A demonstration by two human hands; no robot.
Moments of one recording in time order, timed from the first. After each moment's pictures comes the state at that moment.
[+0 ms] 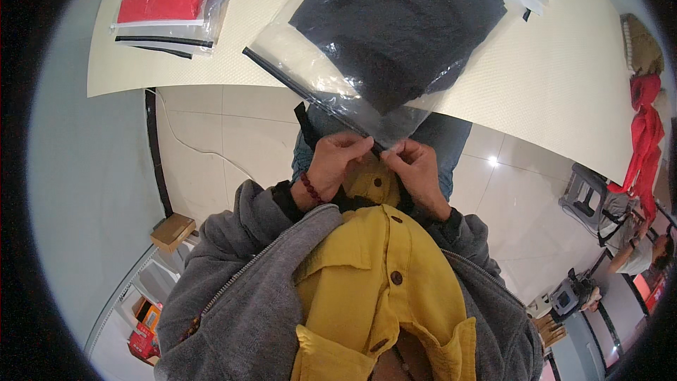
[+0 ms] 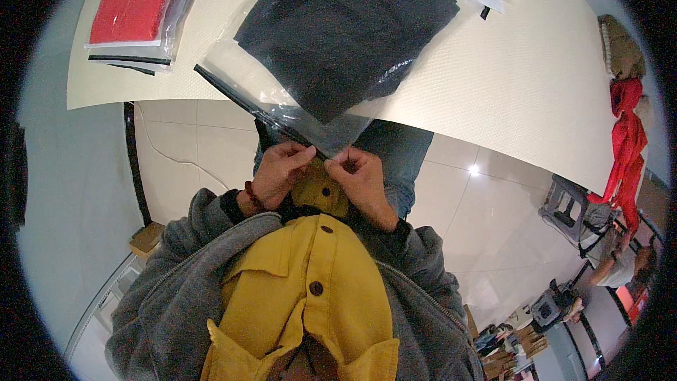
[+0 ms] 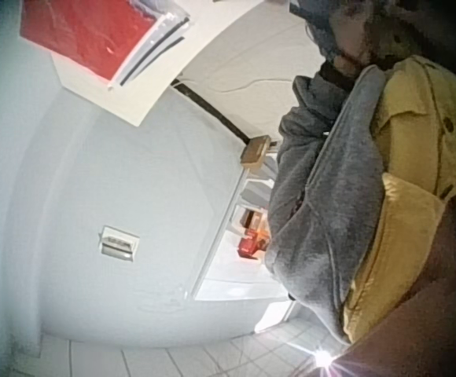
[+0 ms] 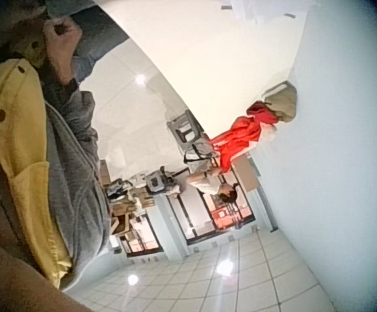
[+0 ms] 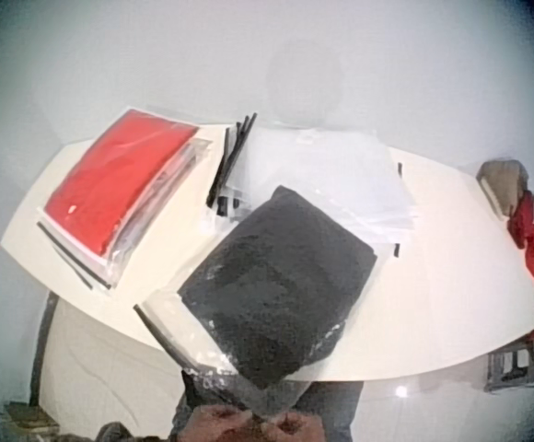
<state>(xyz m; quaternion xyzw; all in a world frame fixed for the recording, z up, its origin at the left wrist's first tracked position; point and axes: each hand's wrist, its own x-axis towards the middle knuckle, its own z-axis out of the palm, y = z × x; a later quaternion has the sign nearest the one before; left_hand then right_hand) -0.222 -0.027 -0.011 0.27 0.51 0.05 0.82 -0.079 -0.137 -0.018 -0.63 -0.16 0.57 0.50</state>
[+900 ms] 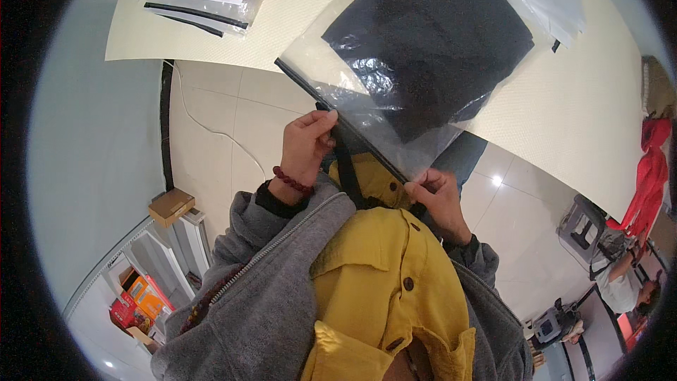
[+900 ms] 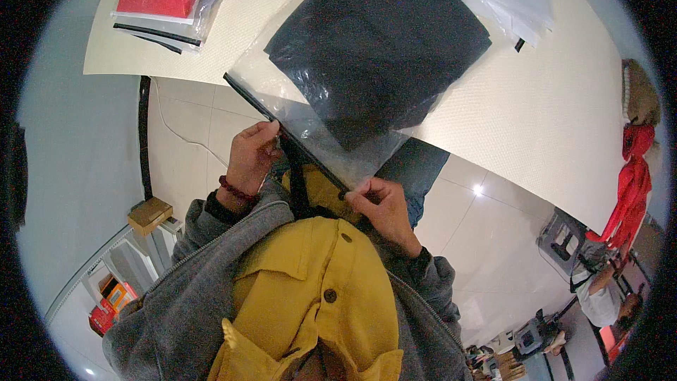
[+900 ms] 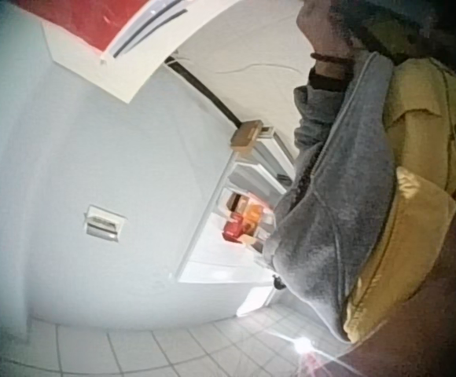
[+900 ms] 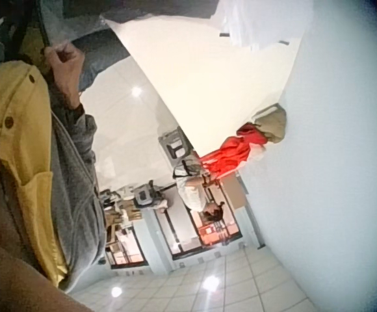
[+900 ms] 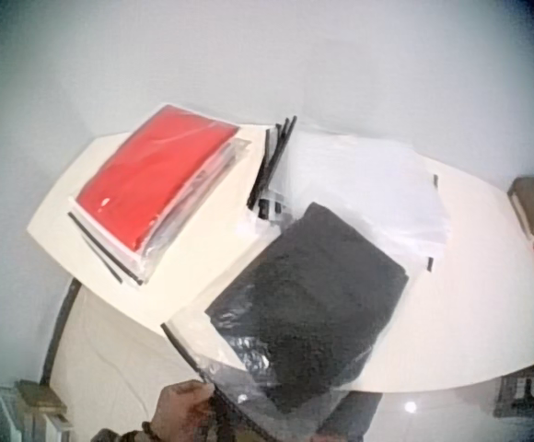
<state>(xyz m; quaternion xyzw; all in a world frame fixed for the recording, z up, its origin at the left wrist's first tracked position) -0.258 0.014 0.009 0.22 0.58 0.24 0.75 -0.063 -0.154 0.015 -0.58 -0.19 0.65 0.45</state>
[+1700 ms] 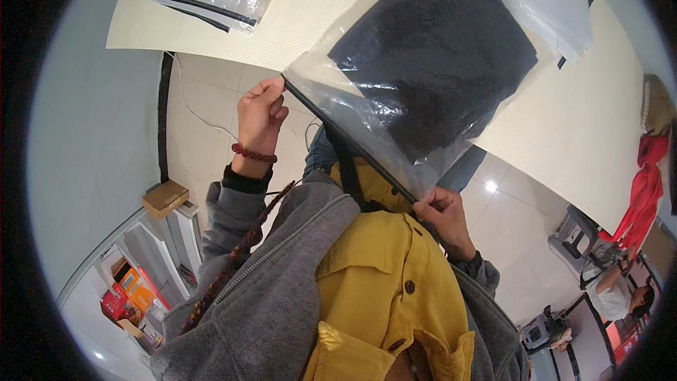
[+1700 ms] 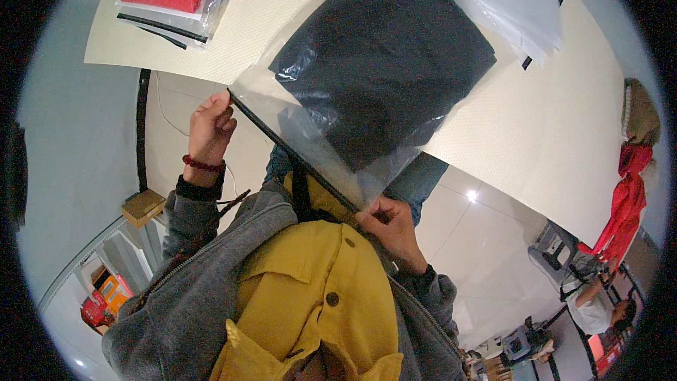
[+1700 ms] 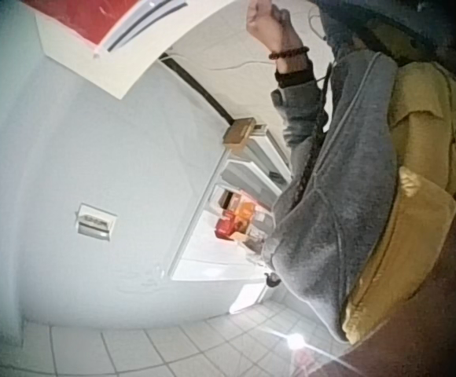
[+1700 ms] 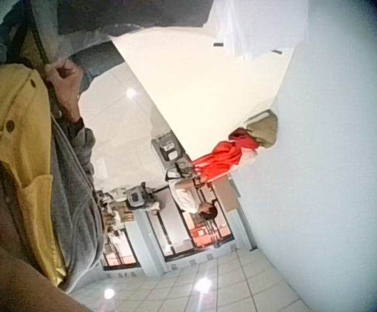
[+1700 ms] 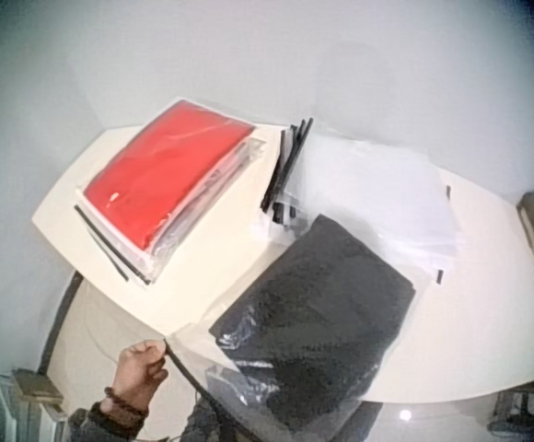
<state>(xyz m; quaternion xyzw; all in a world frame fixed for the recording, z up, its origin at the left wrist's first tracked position) -0.302 0.078 0.016 0.28 0.57 0.34 0.69 -0.055 -0.171 0.027 -0.59 -0.15 0.68 0.41</state>
